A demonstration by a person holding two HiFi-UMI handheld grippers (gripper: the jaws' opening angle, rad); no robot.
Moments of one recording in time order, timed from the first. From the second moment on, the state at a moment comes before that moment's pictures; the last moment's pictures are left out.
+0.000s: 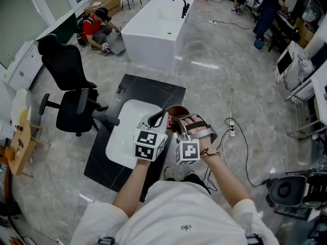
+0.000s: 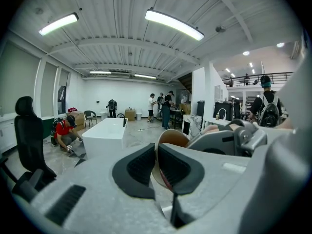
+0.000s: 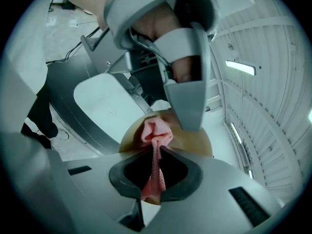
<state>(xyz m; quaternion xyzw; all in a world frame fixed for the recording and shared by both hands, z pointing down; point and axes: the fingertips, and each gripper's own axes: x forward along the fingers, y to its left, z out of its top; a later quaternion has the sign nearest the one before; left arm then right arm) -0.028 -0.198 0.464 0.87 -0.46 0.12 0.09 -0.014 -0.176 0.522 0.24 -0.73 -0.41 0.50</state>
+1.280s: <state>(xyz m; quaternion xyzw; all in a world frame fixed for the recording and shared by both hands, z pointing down) -0.038 -0.206 0.475 0.87 -0.47 0.14 0.09 -0.010 -0.154 0.532 0.13 -0.70 -0.47 0.52</state>
